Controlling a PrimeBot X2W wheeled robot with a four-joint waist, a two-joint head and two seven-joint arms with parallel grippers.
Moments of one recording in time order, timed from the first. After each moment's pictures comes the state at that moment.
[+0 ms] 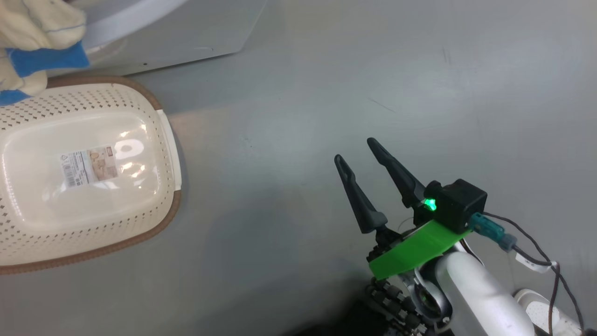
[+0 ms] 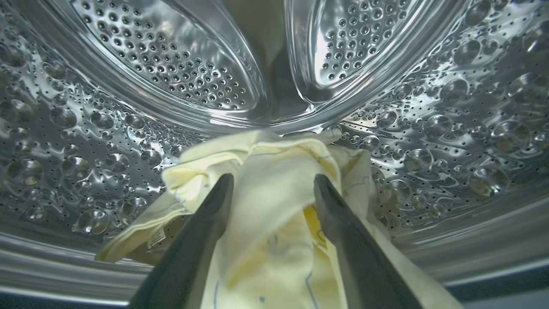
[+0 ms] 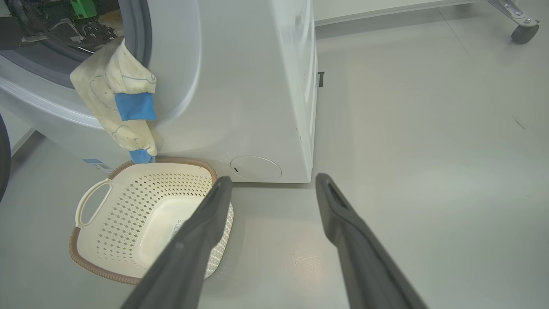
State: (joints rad) left arm -1.54 0.31 -0.23 1.20 -0.05 0.00 -0.03; right arm -0.27 -0.04 0.45 0.08 0.32 0.13 -0.26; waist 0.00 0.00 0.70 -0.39
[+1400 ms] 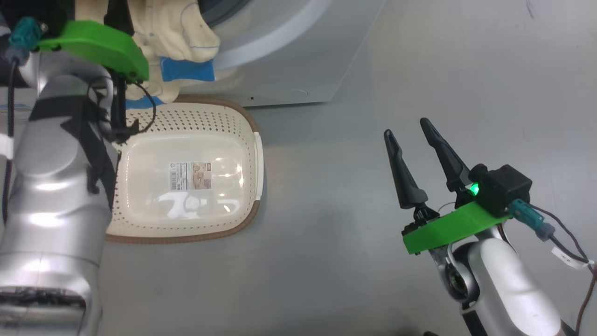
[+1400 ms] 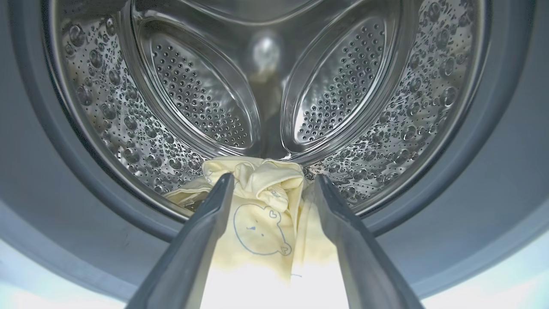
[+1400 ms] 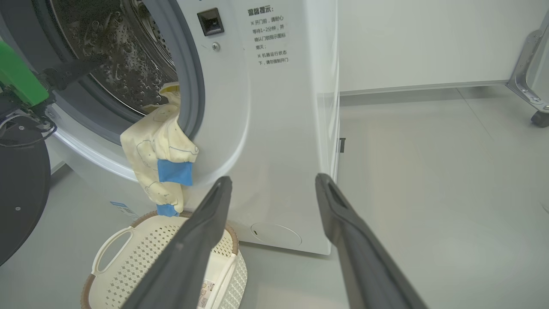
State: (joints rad) left arm -1.11 0.10 -0.18 0.89 -0.23 -0.03 -0.25; right arm -0.27 -0.04 0.28 0.11 0.26 0.13 -0.26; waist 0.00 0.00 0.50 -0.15
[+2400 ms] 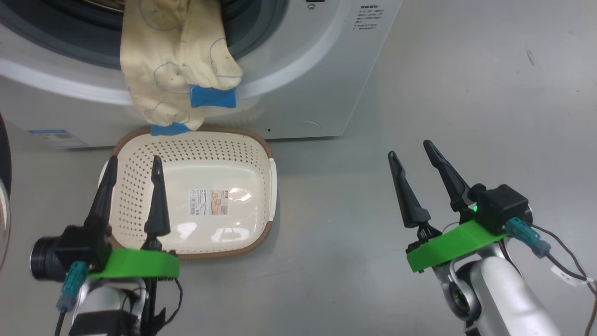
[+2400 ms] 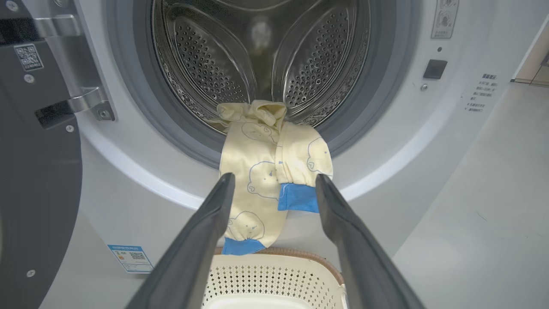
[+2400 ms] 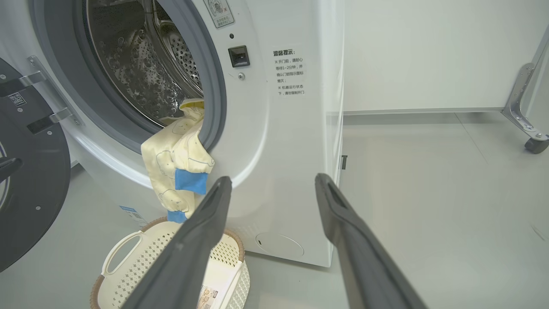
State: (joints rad) left arm -0.26 0.09 -0.09 0.16 -0.14 -0.04 -0.26; right arm -0.21 -0.04 0.26 0.12 0.23 0.13 -0.26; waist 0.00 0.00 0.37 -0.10
